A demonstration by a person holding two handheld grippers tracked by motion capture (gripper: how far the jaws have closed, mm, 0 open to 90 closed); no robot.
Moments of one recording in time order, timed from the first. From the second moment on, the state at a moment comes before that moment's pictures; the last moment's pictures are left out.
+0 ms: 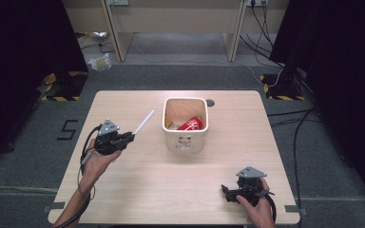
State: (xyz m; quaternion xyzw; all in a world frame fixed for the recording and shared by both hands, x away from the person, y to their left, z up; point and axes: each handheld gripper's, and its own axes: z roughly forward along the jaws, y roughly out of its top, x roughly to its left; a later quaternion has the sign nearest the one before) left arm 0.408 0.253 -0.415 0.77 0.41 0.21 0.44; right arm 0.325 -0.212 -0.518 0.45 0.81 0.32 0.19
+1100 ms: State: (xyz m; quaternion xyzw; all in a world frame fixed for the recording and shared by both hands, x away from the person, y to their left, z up) left arm 0.431 0.172 -0.368 0.82 0.32 0.19 0.43; right arm 0.325 -0.212 -0.518 0.45 0.81 0.33 0.19
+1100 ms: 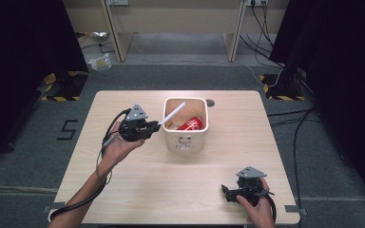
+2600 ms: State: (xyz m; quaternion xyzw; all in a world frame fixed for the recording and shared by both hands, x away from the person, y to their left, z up) left arm 0.452 0.150 -0.351 0.80 0.34 0.15 0.46; right arm 0.325 -0.212 -0.518 0.45 0.81 0.33 0.19
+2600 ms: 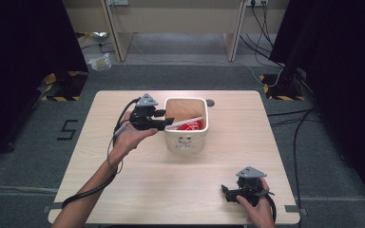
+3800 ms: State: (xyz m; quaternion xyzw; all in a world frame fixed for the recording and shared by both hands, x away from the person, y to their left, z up) left arm 0.437 0.225 -0.373 0.76 0.40 0.15 0.49; right arm 0.325 -0.212 -0.518 0.45 0.81 0.32 0.19
